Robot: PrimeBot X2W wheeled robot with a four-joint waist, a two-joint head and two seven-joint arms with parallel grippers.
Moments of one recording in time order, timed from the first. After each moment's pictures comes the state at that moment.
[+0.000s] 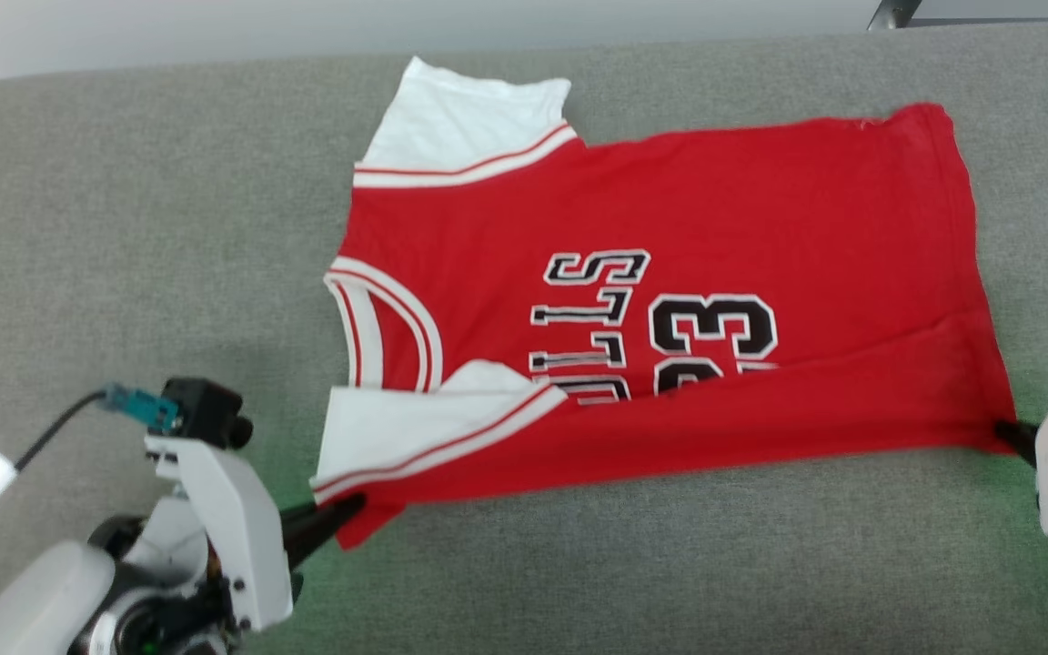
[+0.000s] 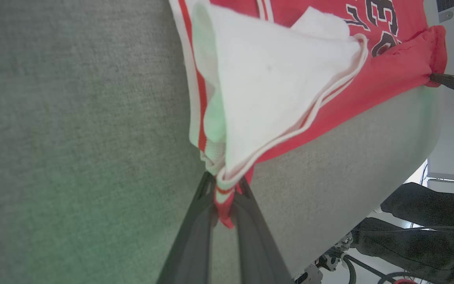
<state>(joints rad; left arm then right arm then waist) -0.35 0.73 -0.53 -0.03 -1.22 0.08 0.59 -0.37 -0.51 0.08 0.12 0.54 0.13 0.89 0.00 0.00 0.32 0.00</state>
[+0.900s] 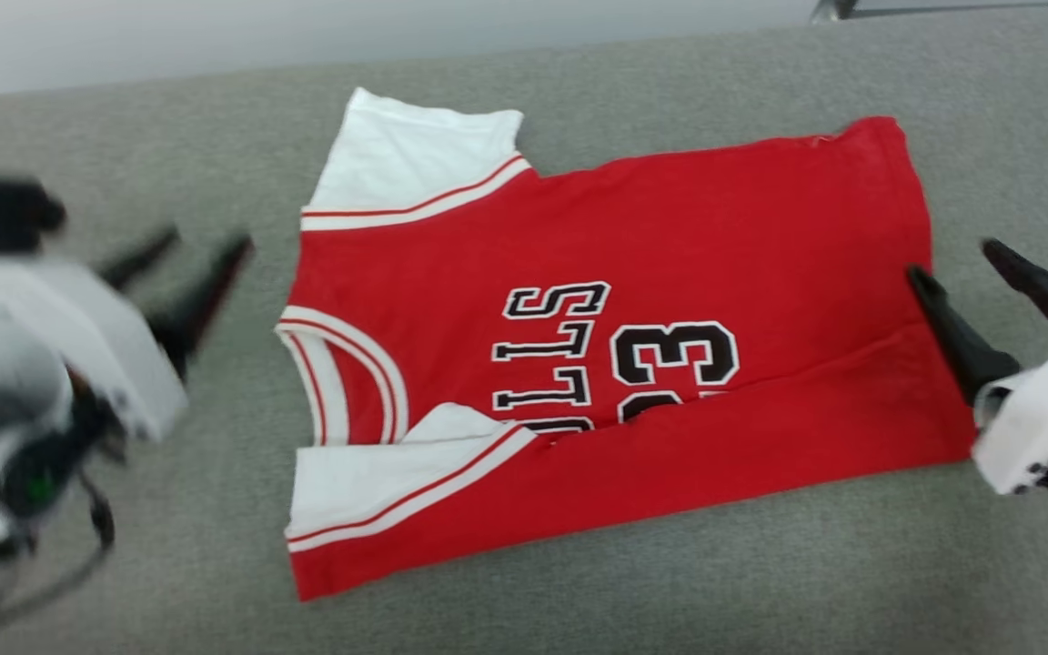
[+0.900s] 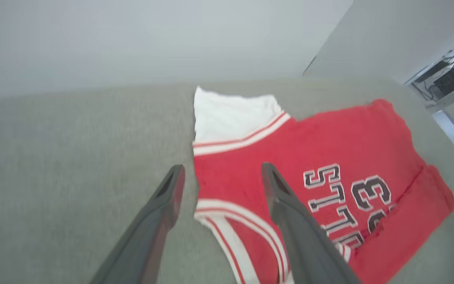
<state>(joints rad) -0.54 0.81 -0.38 -0.13 -1.04 0.18 0.41 -0.34 -0.39 0.07 -0.19 0.46 0.13 0.50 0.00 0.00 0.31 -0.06</state>
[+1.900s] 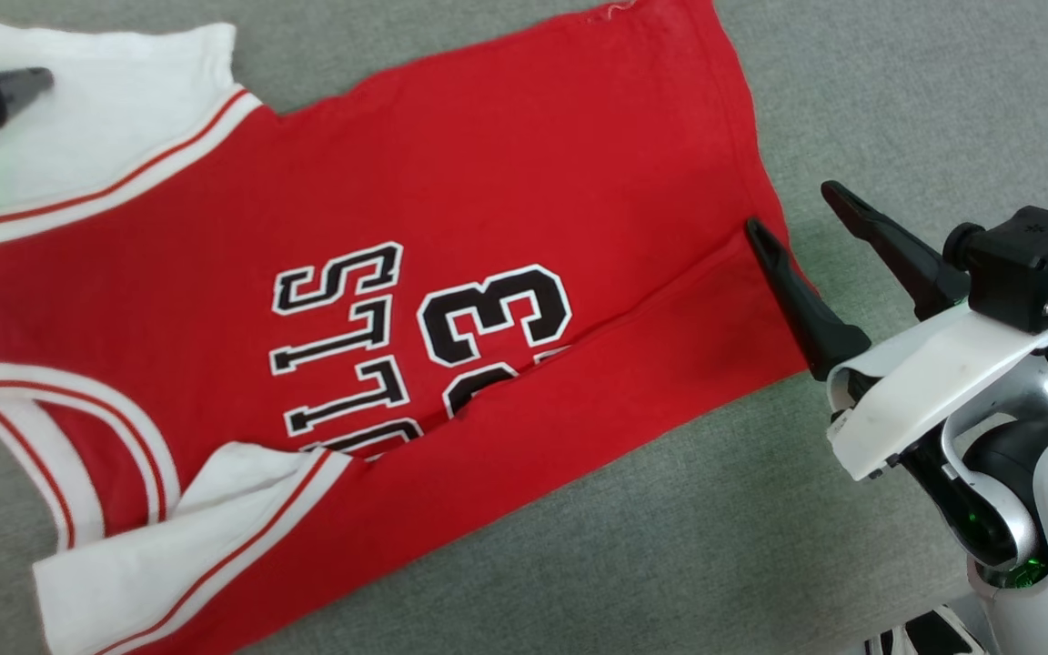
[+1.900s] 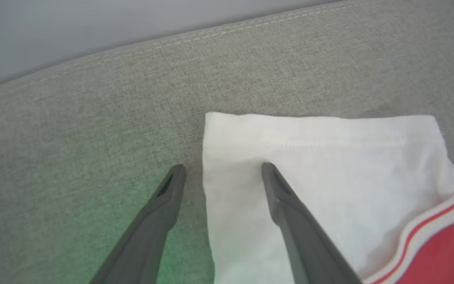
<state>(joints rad) -1.32 0.67 -0.60 0.91 -0.88 -0.12 0.73 -0.44 -0.24 0.24 -0.20 0.40 0.13 0.36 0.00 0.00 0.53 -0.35</state>
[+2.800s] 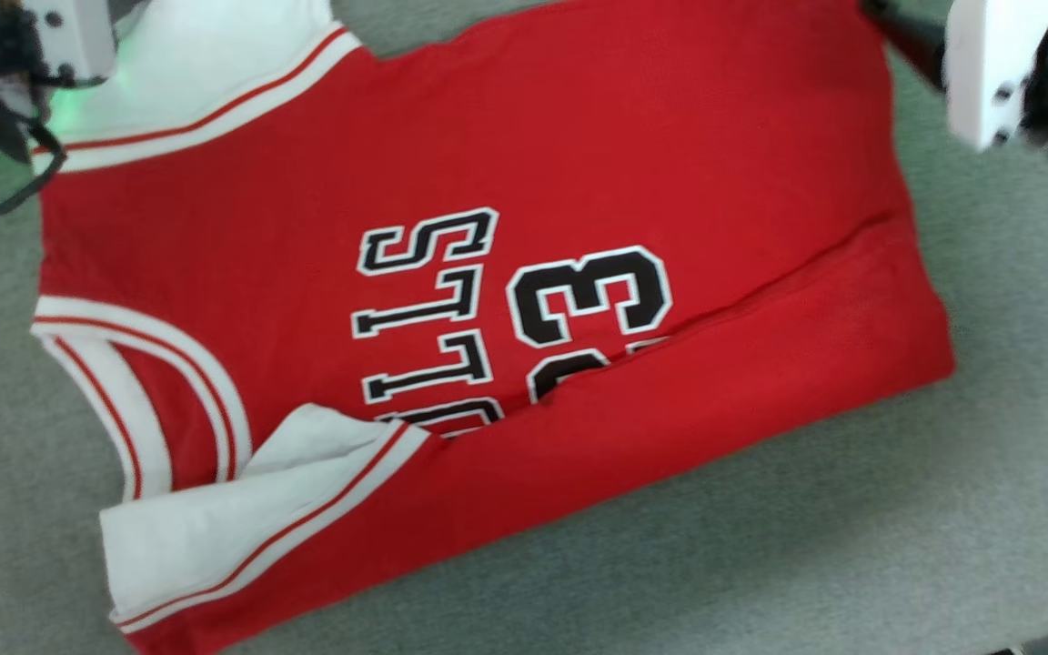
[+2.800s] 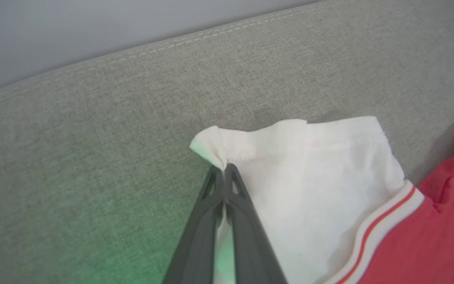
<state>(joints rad) -1.42 0.60 -0.73 0.82 -1.02 -0.13 0.72 -1.12 -0.39 0.39 0.35 0.55 0.13 0.81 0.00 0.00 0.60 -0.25</state>
